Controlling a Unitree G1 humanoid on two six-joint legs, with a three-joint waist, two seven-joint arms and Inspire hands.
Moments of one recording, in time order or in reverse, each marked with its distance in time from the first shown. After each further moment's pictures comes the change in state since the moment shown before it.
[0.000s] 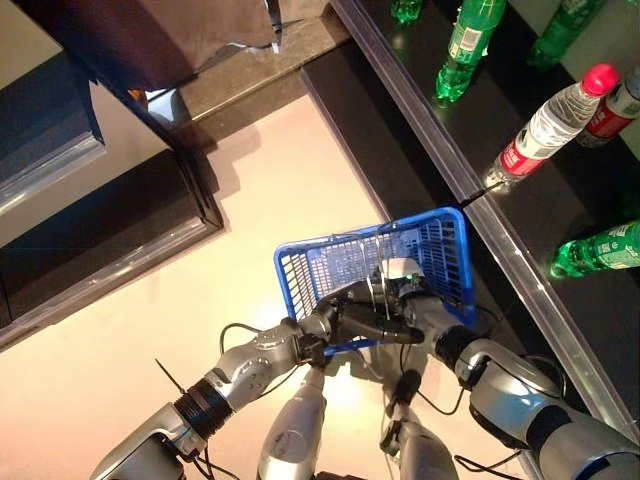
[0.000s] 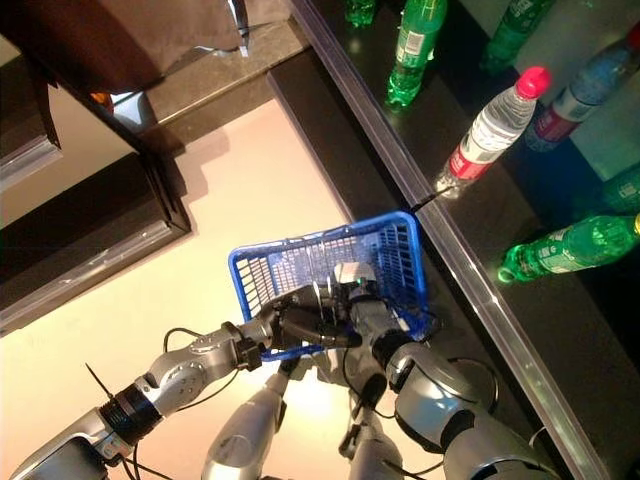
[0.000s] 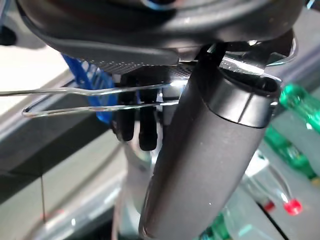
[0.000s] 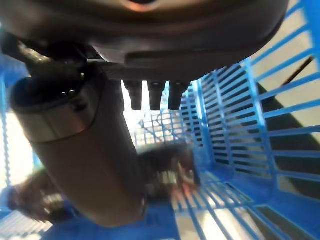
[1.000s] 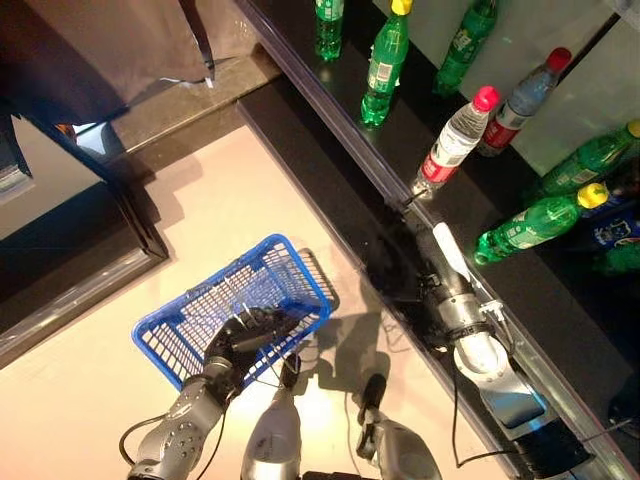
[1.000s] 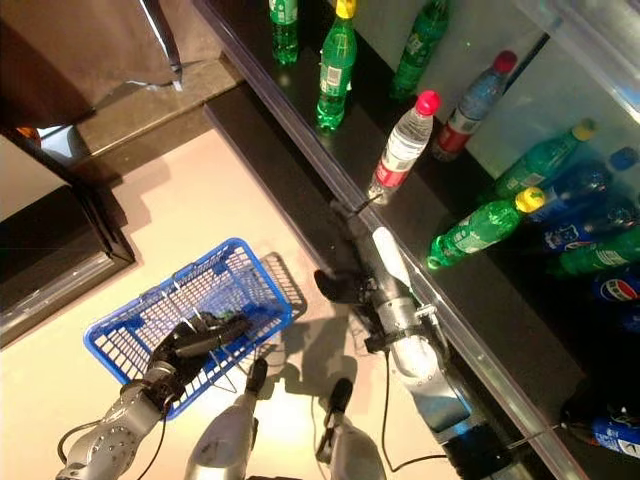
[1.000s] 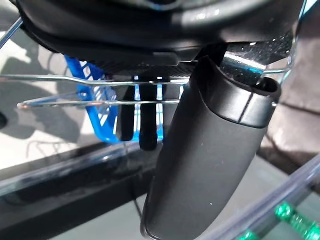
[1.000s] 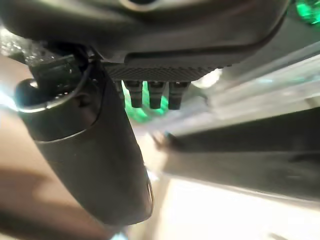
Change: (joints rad) left arm 0.546 -0.055 0.555 -0.058 0.110 -0.053 0.281; right arm 0.713 -0.173 -0.594 -1.140 0.360 -0.366 -0.205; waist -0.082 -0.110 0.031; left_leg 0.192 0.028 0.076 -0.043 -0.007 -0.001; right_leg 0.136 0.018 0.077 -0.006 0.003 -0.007
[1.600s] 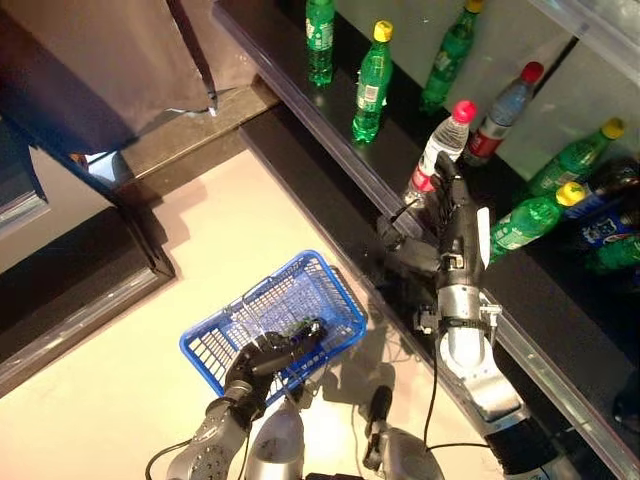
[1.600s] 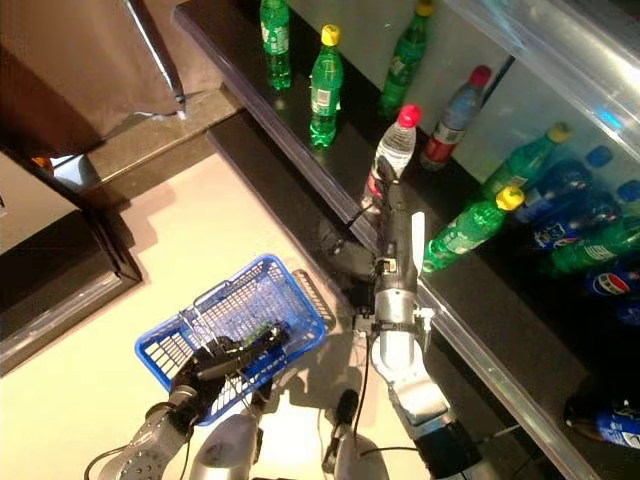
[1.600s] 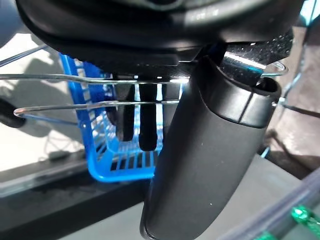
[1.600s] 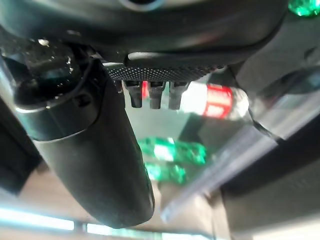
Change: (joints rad) left arm 0.023 -0.084 -0.142 0.114 0.025 -0.086 0.046; right arm -0.072 0.114 0.002 0.012 0.212 -0.053 -0.272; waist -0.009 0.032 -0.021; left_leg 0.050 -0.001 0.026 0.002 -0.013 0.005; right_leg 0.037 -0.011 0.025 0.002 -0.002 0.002
